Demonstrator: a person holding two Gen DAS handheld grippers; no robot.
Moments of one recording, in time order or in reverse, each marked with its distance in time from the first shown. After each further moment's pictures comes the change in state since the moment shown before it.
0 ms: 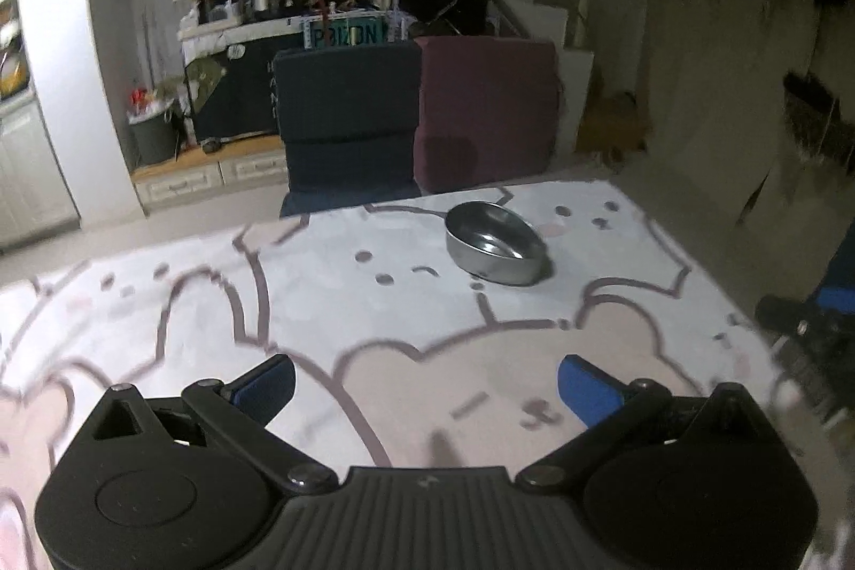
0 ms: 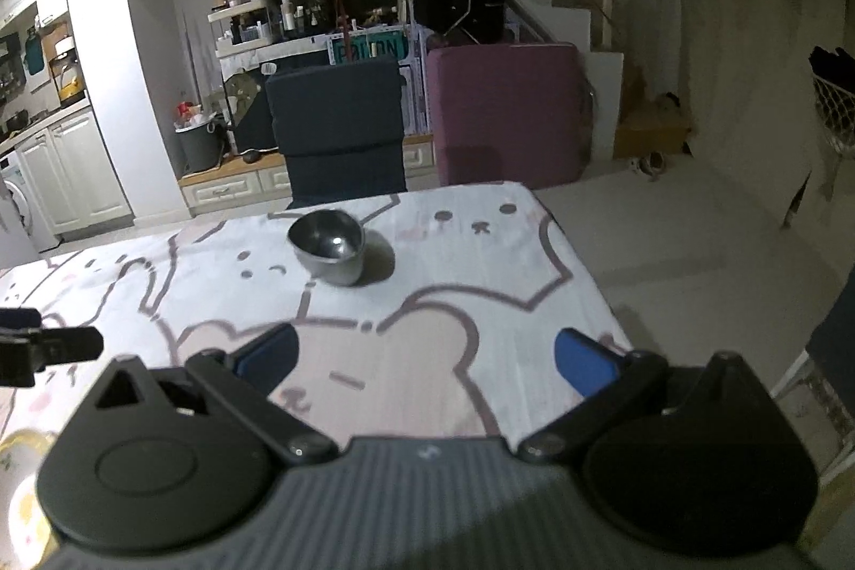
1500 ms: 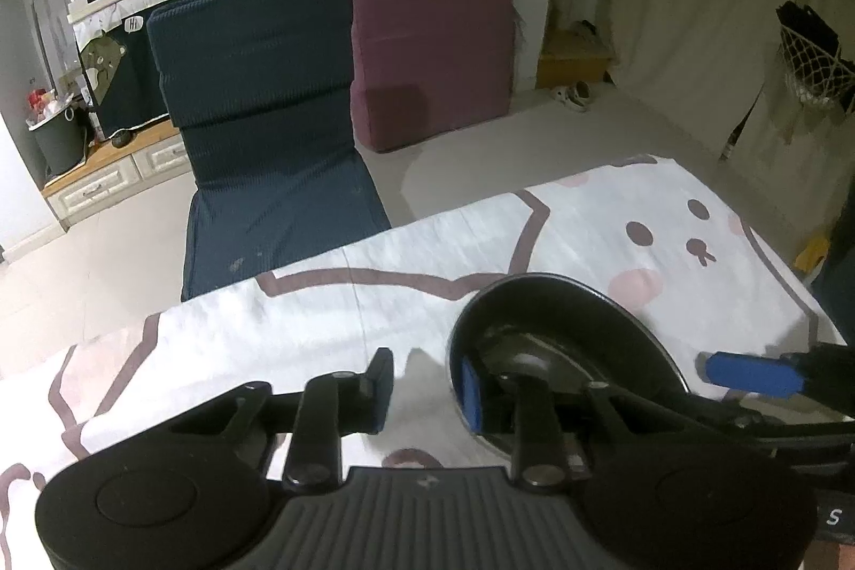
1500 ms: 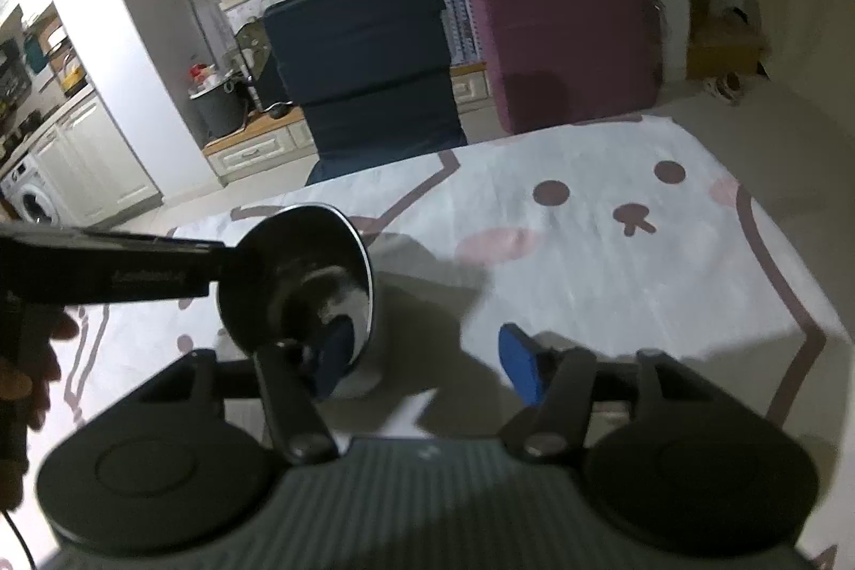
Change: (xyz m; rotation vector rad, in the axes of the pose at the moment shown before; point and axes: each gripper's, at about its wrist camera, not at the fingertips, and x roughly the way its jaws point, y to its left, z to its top) left arm 0.255 0.002 0.095 0.087 0.132 -0.117; right arm 0.243 0.027 0.045 0.068 0.170 0.153
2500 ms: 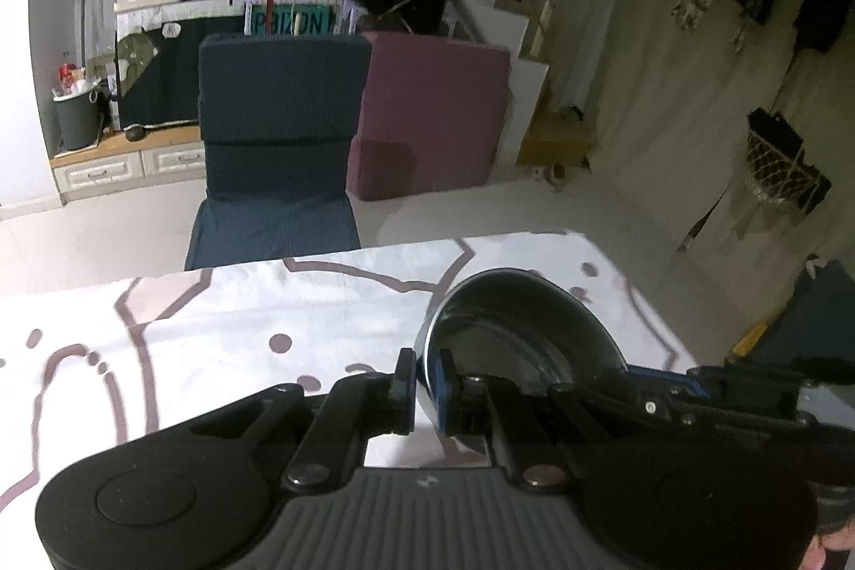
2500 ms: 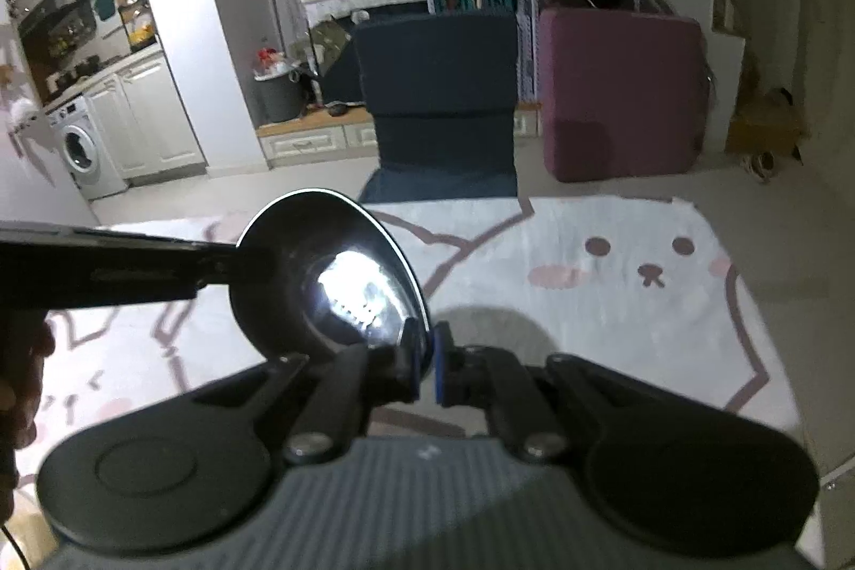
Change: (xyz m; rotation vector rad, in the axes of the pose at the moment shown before) left arm -0.159 -0.009 -0.047 -0.163 -0.150 -0.085; right arm -0.095 0.052 -0.005 -0.185 -0.047 0.050
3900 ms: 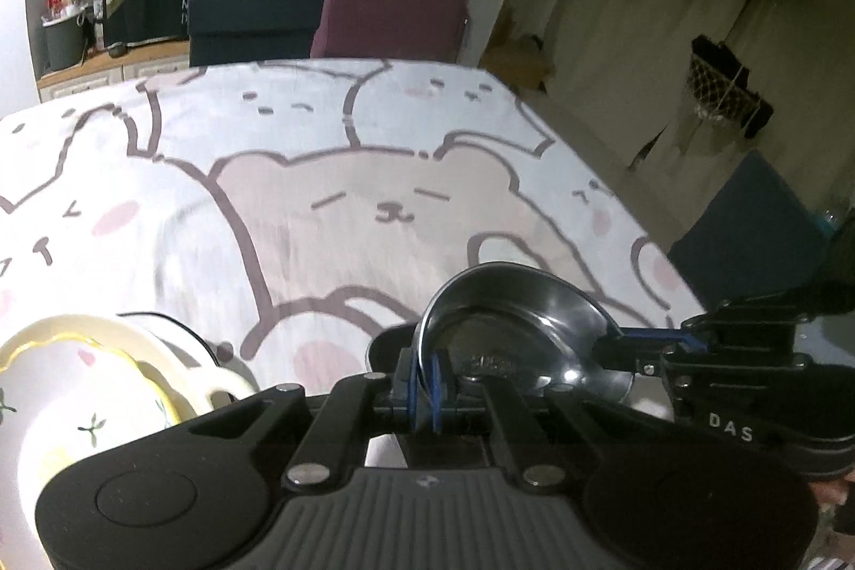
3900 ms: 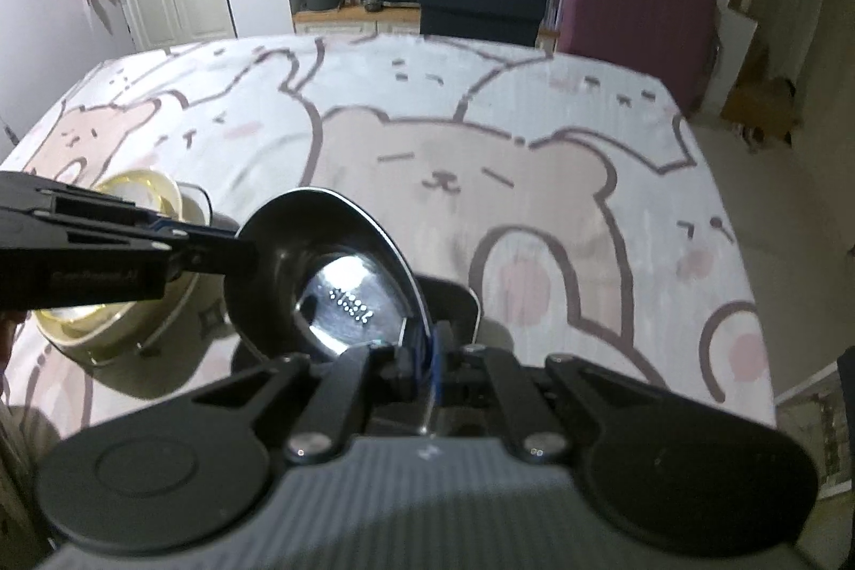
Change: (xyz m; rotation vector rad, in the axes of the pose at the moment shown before) left arm -0.132 -0.043 -0.191 -0.012 0.171 -0.085; right arm -0.164 0.061 -0.160 -0.153 0.219 -0.039
